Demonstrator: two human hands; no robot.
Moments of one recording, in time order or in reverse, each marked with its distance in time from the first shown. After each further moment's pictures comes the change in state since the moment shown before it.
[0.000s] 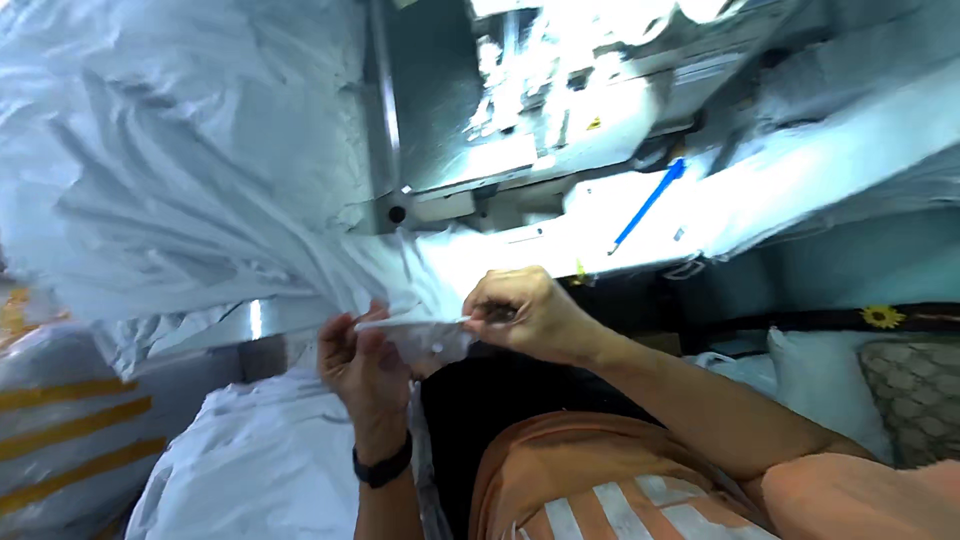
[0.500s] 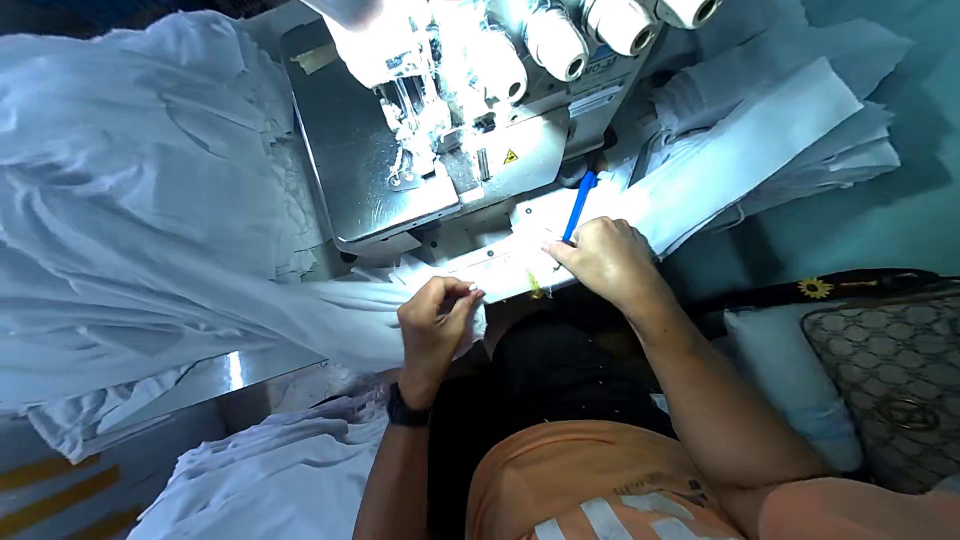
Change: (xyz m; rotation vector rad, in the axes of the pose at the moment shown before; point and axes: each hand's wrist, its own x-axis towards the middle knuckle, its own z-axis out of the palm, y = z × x) left_hand 0.022 -0.064 0.079 0.616 -0.573 0.305; right_hand -0.013 0.004 -0.103 -0.778 0.118 1.081
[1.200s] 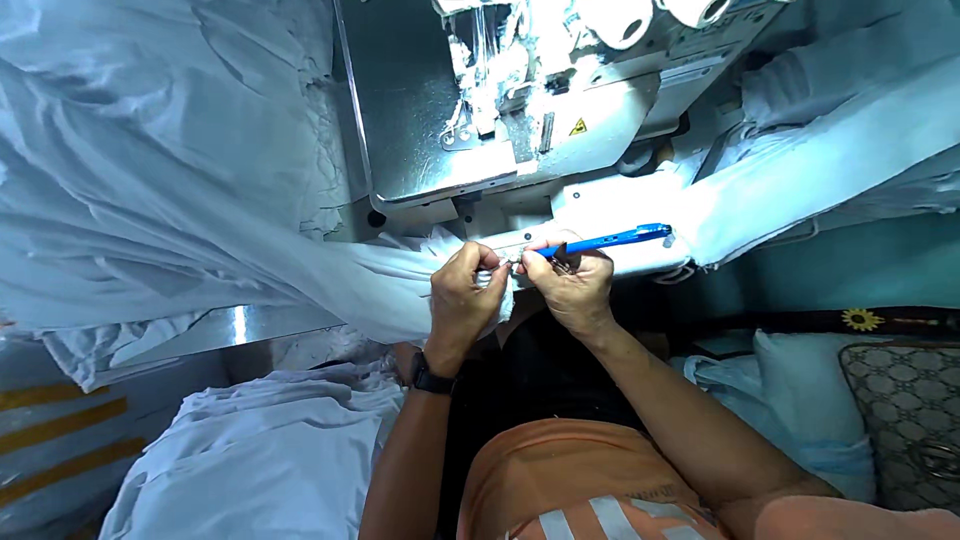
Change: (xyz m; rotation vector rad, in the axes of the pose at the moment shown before) left_hand 0.004 -0.005 0.014 0.086 0.048 -0.089; right_hand -0.010 -0.024 0.097 1.176 0.304 -0.731
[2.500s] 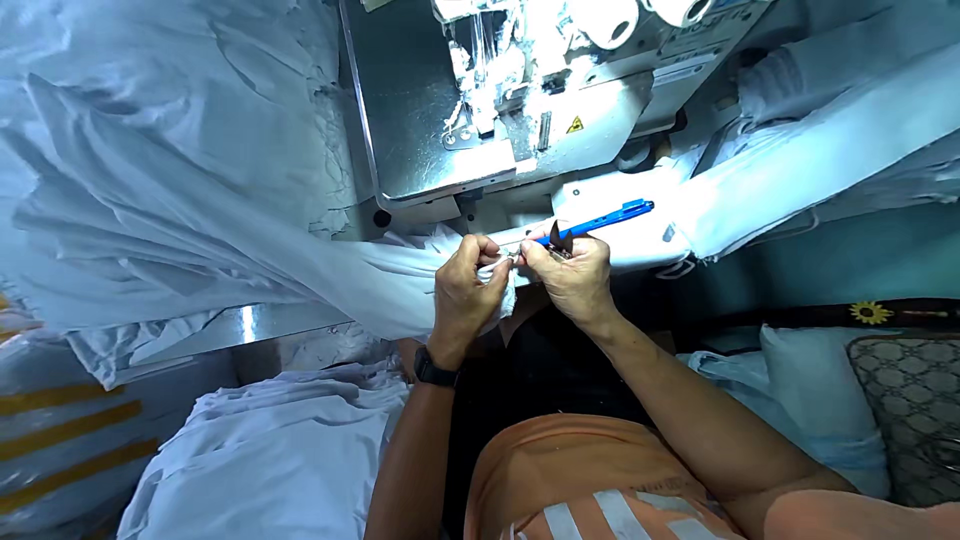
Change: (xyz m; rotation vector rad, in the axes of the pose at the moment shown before) left_hand 0.000 -0.002 -0.001 0.001 -0.043 0.006; right_hand 0.004 -0.010 -0.001 -0.051 0.000 0.188
